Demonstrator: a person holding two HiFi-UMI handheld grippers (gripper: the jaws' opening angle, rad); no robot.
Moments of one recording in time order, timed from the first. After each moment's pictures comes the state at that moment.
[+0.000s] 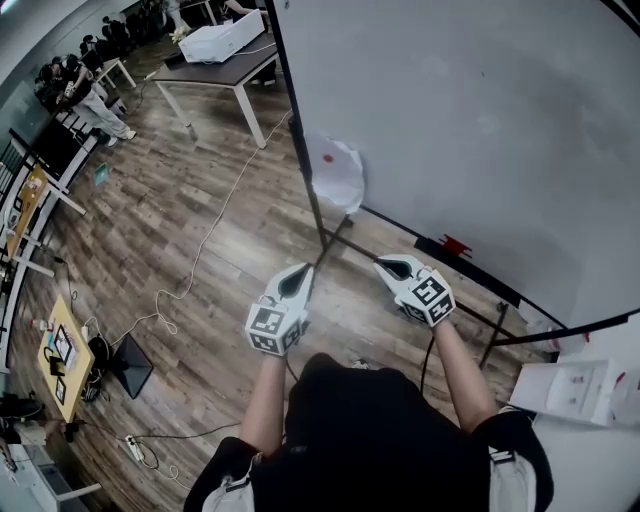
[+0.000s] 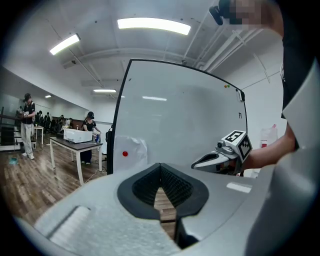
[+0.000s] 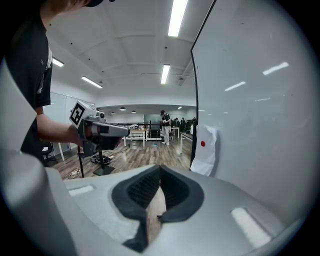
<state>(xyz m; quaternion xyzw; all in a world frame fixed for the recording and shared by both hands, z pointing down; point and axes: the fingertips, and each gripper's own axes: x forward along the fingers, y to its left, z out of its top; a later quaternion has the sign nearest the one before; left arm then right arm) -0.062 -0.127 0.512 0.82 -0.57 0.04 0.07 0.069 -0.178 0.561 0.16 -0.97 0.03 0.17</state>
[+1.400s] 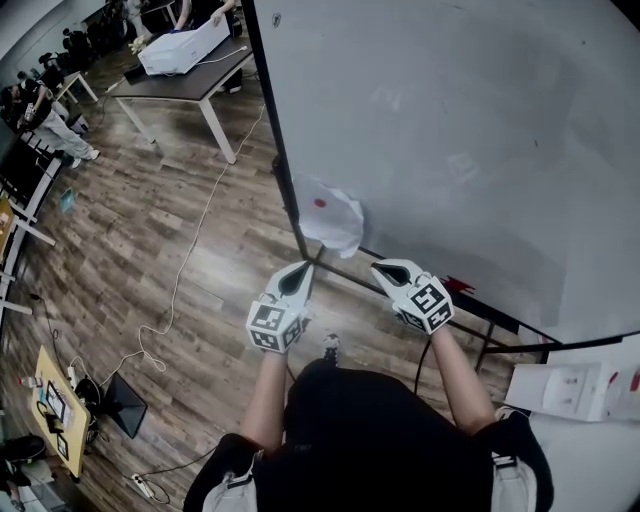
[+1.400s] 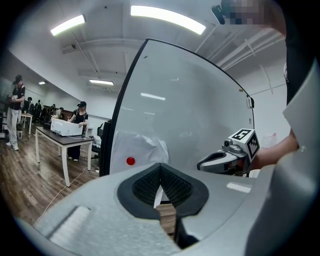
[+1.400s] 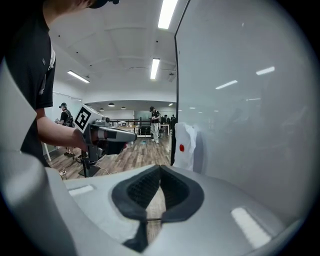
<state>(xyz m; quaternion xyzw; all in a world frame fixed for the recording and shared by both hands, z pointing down) -0.126 -0.317 0.532 0.85 -0.52 0.02 0.11 0.008 -0.333 0.560 0.22 -0.96 0.03 0.19</state>
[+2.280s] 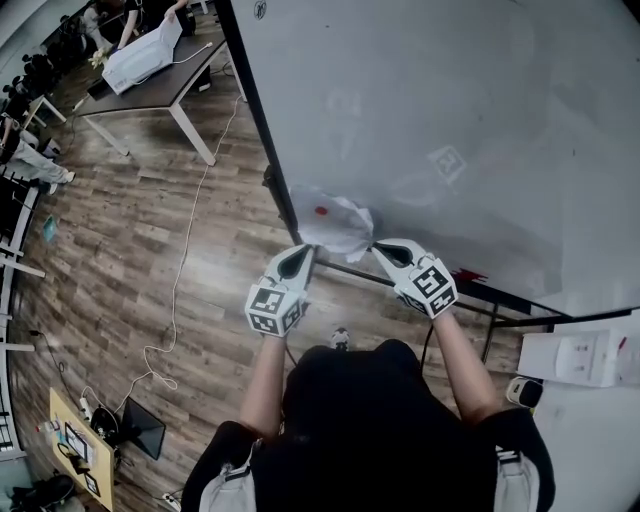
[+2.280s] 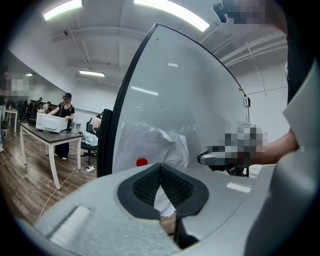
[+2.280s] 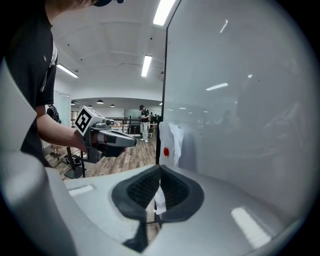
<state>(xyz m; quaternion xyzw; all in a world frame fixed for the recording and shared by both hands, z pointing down) -0.156 -0.405 0.560 0.88 -0.46 0.04 0.12 -0.024 -0.405 0.569 0.28 -0.94 0.02 0.19</state>
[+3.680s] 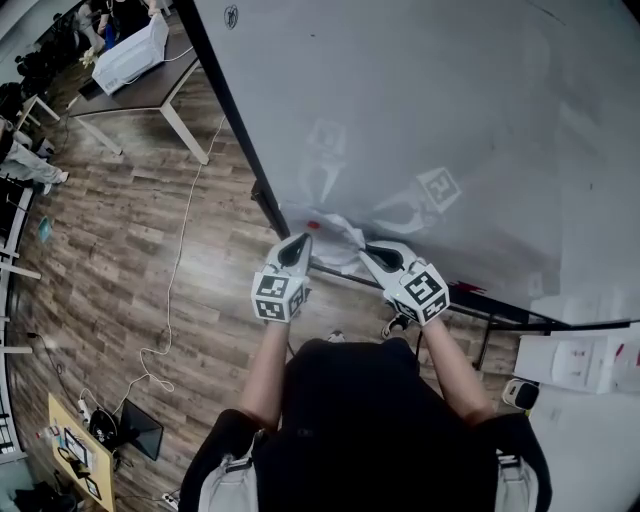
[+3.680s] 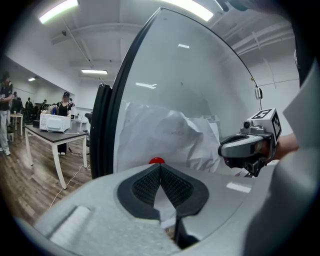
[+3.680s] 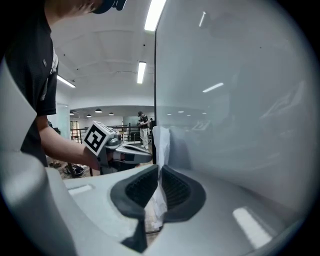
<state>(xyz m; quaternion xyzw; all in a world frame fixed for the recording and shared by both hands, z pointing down) -0.145 -0.481 0.593 0.86 -0.49 0.07 0.12 -0.033 -0.441 0.565 0.28 -0.95 0.05 0.15</state>
